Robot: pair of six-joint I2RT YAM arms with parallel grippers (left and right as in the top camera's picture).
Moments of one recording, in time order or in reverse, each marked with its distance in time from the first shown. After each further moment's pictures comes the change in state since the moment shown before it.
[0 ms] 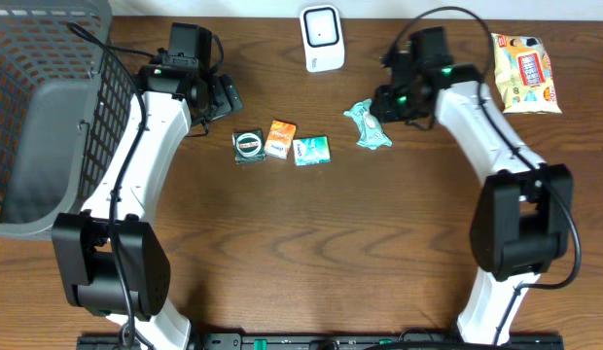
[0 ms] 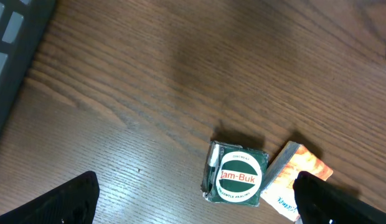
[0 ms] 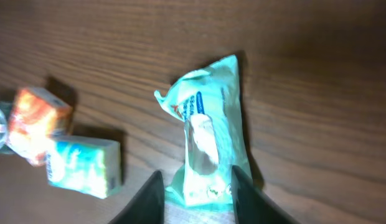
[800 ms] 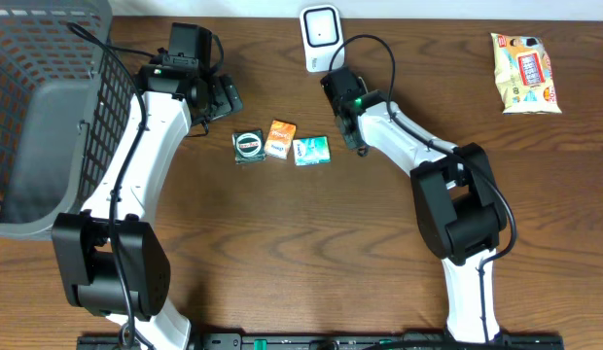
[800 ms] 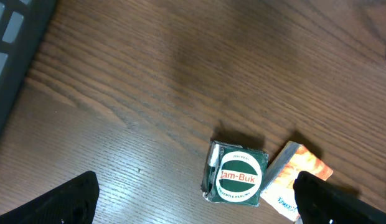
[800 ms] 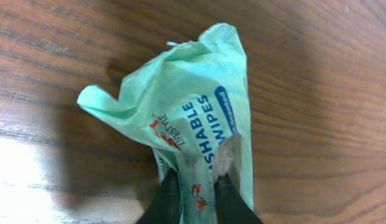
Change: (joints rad) left arm 0.000 0.000 0.000 0.000 0.000 0.000; right arm 0.246 0.203 0.004 0.053 0.724 -0.031
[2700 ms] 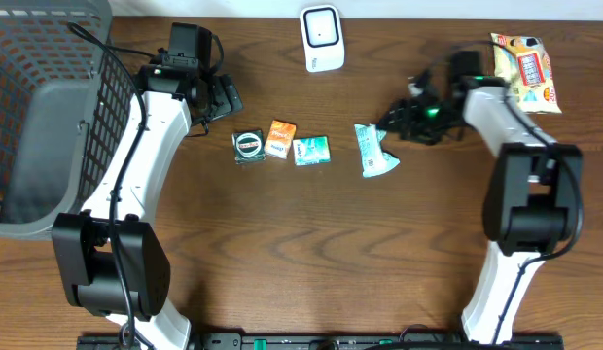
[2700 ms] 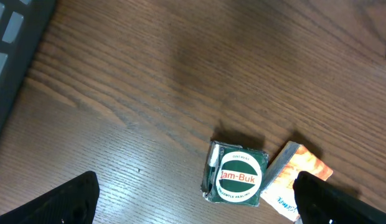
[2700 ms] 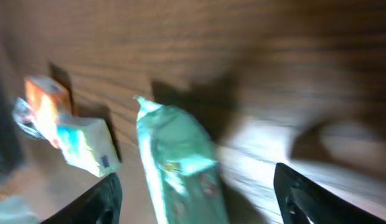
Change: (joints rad) left arm 0.000 0.000 0.000 0.000 0.000 0.000; right arm -0.412 -0.066 -0.060 -0.091 -1.078 0.078
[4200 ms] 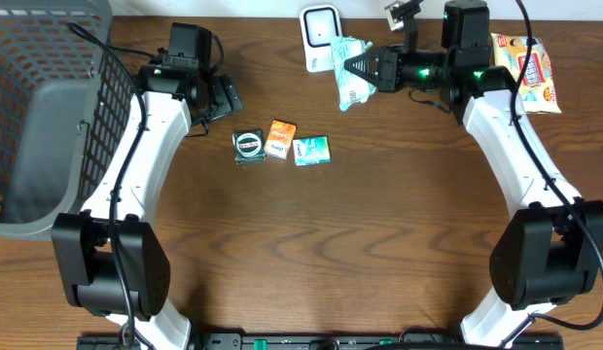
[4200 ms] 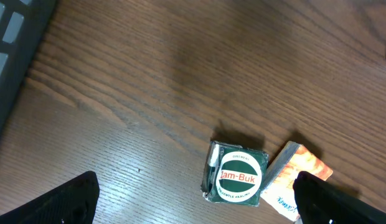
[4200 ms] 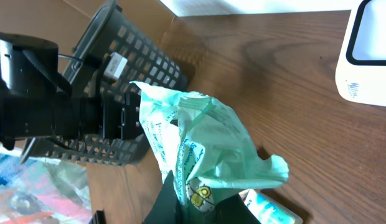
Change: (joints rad) left arm 0.000 0.000 0.000 0.000 0.000 0.000; right arm 0.096 -0.306 0.002 0.432 -0.377 0.128
